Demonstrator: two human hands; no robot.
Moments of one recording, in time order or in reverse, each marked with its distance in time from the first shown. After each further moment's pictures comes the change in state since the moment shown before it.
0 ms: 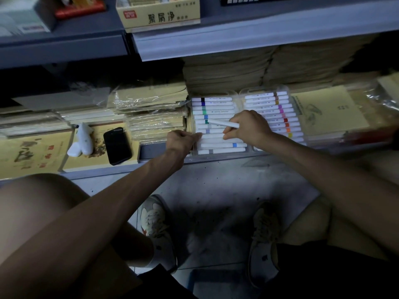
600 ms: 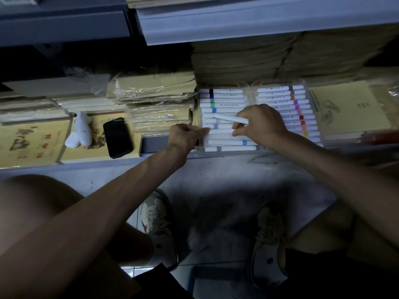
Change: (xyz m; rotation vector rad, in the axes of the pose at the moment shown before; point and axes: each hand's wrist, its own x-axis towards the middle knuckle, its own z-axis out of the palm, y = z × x) left_hand -0.001 0.006 -0.006 -0.073 -0.067 -0.042; right_hand 0.002 -0.008 0.003 -0.160 0.046 -0.080
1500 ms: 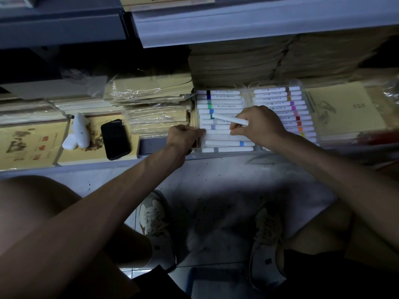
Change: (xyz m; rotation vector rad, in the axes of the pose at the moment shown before) left_hand 0.010 -0.004 -0.001 0.044 -0.006 -0.061; right_hand -0.003 0.001 -0.005 0.055 -0.006 0.000
